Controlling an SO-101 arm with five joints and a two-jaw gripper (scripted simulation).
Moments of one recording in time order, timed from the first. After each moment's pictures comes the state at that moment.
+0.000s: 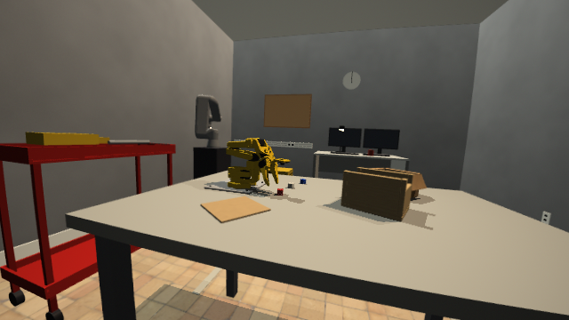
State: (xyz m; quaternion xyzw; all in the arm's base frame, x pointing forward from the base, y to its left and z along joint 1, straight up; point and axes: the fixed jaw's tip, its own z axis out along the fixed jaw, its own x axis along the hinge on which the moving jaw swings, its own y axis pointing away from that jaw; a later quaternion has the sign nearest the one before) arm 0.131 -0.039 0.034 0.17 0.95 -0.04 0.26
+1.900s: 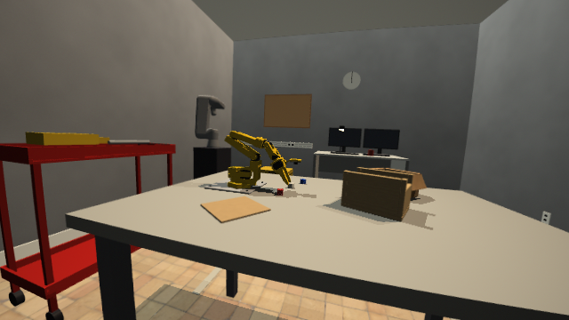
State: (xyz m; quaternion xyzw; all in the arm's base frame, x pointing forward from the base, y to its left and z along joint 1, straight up) arm 0.164 0.022 0.030 -0.04 0.96 0.01 0.29
